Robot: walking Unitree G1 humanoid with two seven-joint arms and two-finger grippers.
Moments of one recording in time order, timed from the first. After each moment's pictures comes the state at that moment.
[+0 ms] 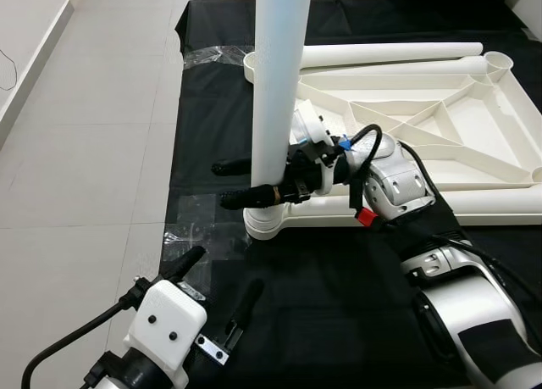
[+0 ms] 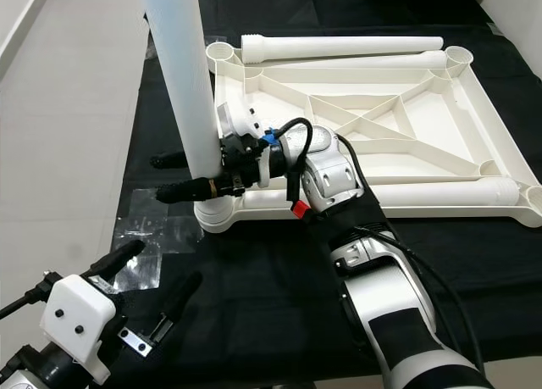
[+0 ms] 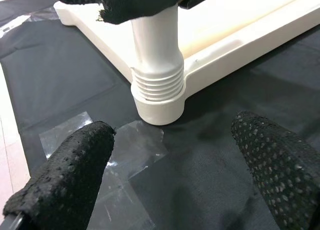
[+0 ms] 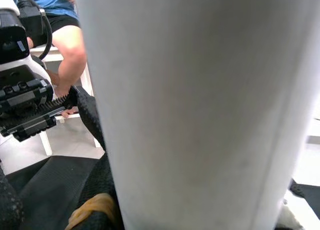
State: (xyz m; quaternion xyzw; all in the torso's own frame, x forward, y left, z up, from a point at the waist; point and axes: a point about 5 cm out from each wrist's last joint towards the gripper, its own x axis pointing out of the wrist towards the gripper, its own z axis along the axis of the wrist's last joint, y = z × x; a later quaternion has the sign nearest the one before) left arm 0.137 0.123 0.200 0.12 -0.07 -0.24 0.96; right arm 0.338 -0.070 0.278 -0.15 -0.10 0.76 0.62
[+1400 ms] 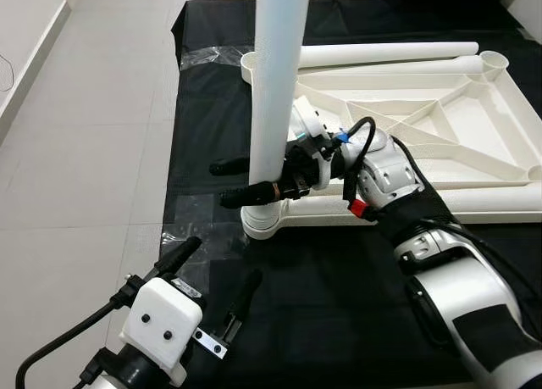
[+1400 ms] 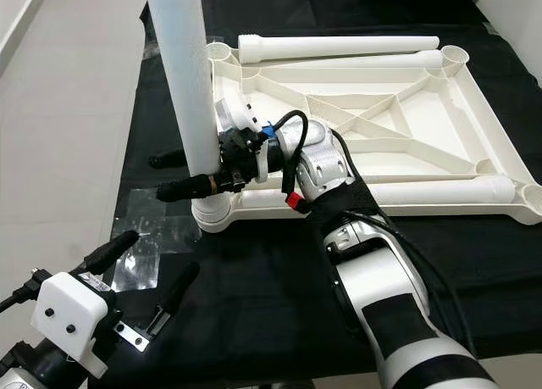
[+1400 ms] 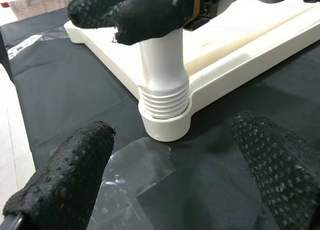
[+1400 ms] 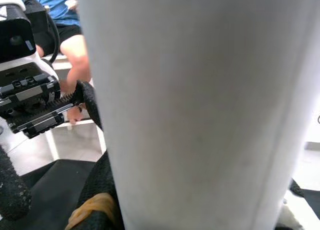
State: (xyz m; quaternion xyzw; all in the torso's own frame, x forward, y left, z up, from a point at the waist) left arm 0.139 0.124 0.206 0.12 -0.10 -0.23 0.96; right arm 0.348 -0.068 0.275 -0.13 -0.10 0.77 0.61
